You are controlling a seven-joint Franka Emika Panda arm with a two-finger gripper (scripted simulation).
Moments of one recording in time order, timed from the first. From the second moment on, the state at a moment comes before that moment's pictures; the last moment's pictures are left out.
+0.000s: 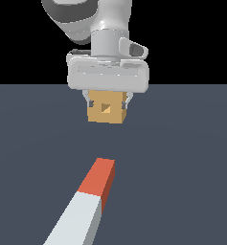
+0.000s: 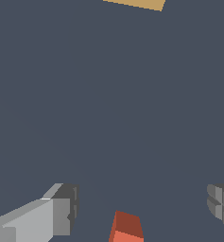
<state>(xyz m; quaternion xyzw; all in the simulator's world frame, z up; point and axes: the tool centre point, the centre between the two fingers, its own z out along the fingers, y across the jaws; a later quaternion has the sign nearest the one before) -0.015 0.035 0.140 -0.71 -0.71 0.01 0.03</state>
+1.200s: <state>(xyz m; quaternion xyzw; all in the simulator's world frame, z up) -0.045 -0.182 0.077 -0.78 -0.63 0.00 0.00</state>
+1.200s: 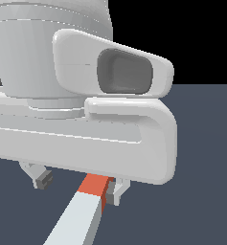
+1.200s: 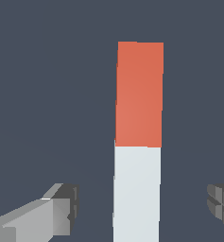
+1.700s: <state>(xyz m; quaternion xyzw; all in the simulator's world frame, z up) -0.050 -0.207 0.069 -0.79 -0.62 0.00 0.00</state>
